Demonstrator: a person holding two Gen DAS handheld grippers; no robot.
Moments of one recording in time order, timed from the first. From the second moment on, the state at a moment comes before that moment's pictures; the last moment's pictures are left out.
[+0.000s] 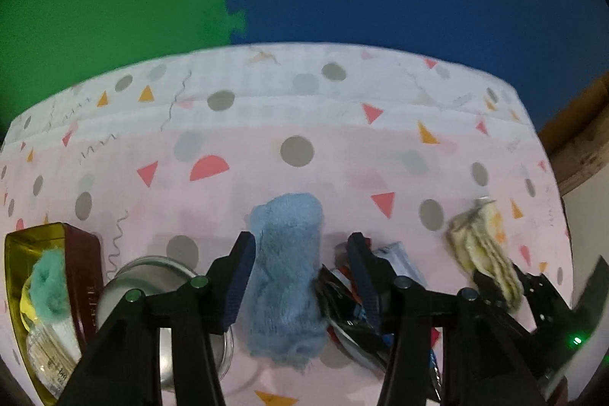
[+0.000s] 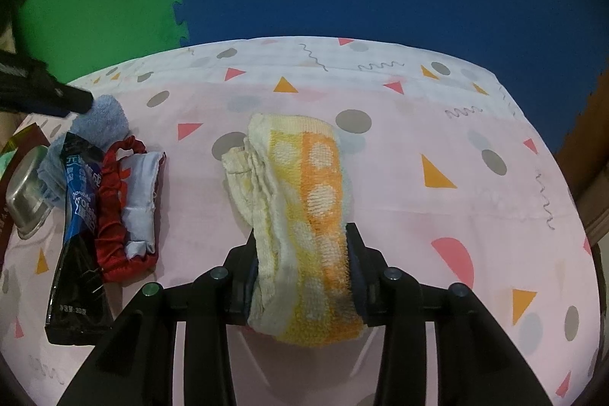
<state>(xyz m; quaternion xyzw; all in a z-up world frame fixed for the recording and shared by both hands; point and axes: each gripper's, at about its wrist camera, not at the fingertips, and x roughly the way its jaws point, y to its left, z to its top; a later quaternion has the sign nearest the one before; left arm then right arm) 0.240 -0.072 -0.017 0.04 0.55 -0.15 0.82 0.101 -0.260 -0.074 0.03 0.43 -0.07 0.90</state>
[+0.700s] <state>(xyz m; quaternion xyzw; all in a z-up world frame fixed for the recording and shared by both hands) 0.249 -0.053 -0.025 0.01 0.54 -0.12 0.83 0.102 -0.261 -0.075 0.03 0.43 -0.06 0.90</state>
